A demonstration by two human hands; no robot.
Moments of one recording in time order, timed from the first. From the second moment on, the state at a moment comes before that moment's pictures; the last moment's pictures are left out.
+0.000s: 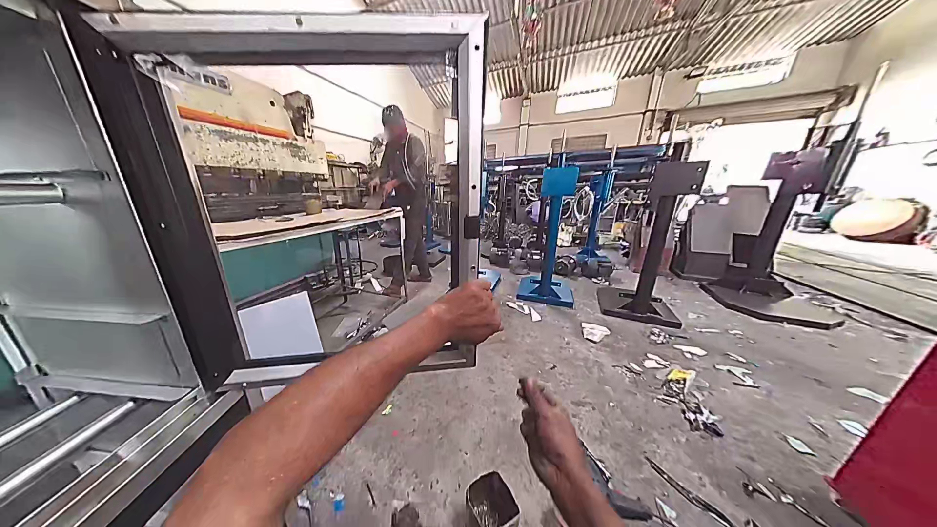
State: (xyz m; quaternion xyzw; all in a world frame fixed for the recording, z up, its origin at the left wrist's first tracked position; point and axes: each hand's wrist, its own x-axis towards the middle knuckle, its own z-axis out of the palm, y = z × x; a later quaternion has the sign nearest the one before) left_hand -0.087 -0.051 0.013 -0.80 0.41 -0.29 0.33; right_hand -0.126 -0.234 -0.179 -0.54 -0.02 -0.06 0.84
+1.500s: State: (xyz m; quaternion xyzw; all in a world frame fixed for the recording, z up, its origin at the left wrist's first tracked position) left_hand -0.085 -0.047 0.005 -0.84 0.39 -0.35 0.15; right_hand -0.068 -0.178 -0.002 -0.64 -0.35 -0.60 0.32
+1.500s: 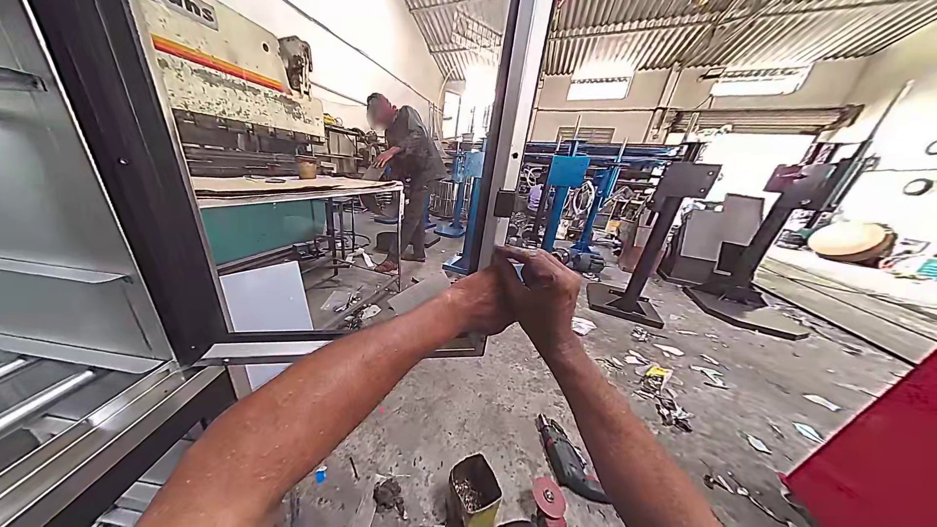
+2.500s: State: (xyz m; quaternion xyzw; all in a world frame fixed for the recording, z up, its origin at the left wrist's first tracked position) left_hand -0.081 -0.050 0.007 -0.84 0.39 -0.29 0.25; right_hand -0.055 -0.198 0.013 -0.64 -0.44 -0.57 0.27
